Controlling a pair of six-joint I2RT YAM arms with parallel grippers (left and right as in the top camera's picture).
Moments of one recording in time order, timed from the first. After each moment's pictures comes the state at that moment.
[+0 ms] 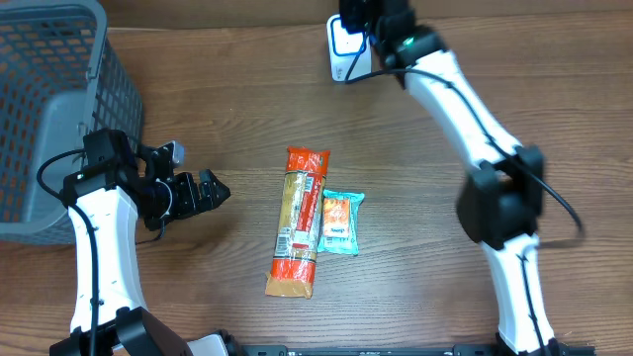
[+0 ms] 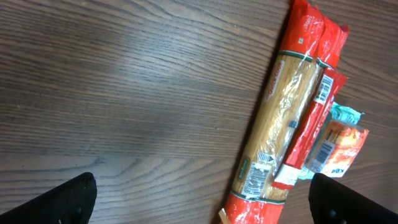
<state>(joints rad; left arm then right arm) 0.41 1.46 1.14 -1.10 0.39 0.12 0.41 2.34 2.34 -0.47 0.11 0.16</state>
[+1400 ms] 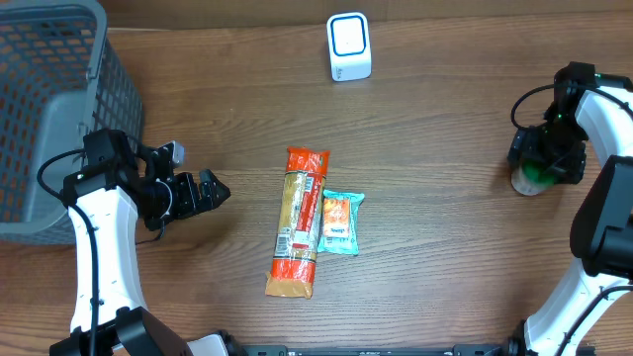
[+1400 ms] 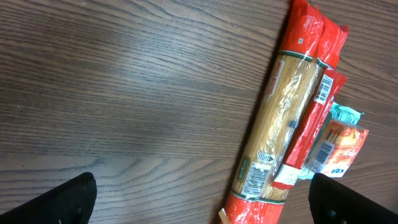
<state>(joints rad) 0.41 1.46 1.14 -1.10 0.39 0.12 -0.21 2.08 1.58 -1.17 0.03 0.23</state>
